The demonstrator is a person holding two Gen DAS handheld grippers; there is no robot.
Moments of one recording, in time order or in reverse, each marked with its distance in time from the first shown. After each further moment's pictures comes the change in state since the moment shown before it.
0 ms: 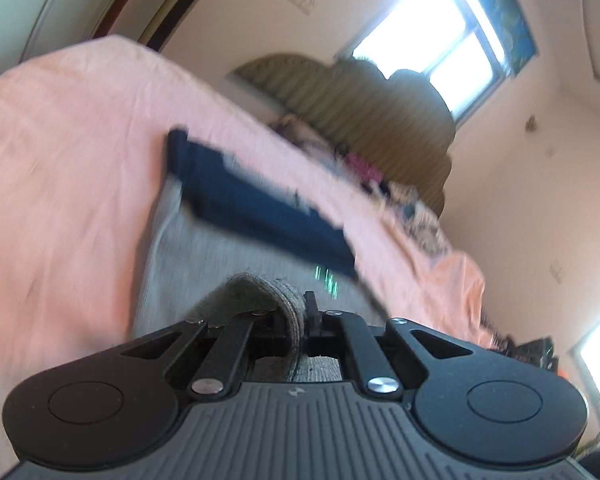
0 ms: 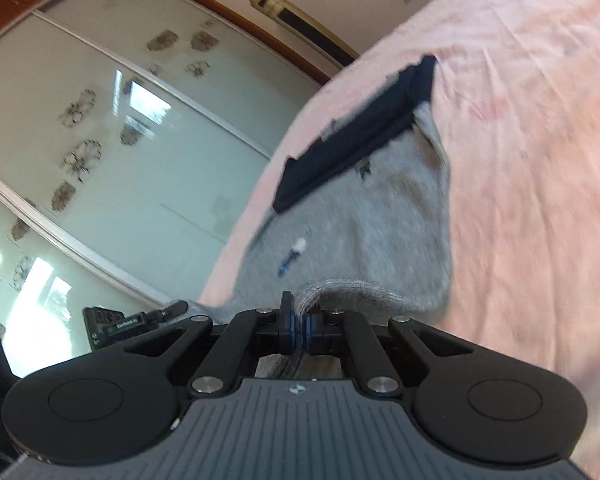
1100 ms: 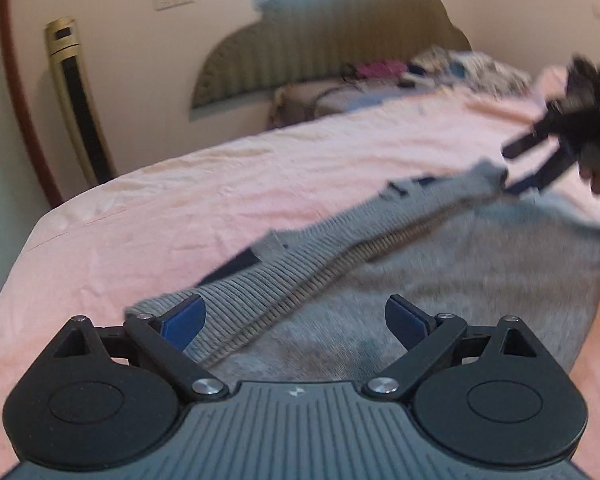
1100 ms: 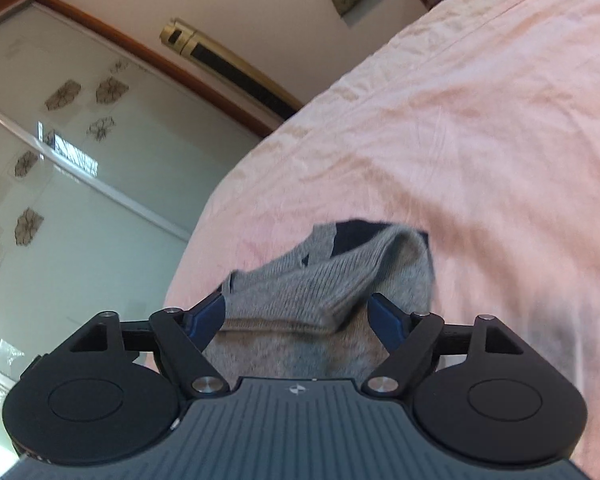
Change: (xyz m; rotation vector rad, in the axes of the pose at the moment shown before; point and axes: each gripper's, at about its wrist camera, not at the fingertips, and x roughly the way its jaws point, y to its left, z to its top) left arm 0.256 -0.007 0.088 0.853 0.189 0.335; right arm 0.211 -0.106 0.208 0.085 0.075 -0.221
